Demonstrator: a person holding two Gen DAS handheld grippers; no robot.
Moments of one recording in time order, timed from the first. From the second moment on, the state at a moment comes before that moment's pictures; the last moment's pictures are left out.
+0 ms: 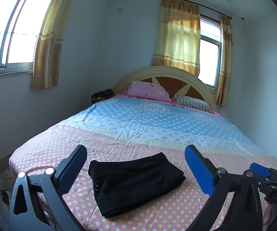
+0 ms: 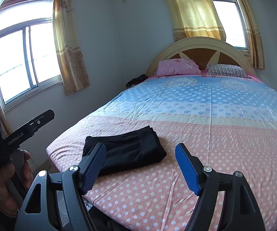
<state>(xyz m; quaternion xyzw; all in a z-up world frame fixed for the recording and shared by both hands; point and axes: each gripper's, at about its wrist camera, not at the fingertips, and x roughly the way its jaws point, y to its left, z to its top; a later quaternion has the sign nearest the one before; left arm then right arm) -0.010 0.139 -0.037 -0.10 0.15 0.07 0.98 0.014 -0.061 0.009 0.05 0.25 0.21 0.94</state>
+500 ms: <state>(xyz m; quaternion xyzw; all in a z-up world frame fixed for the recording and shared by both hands) -0.006 0.139 -0.038 -0.10 0.16 0.07 0.98 0.012 -0.056 0.004 0.04 0.26 0.21 0.94</state>
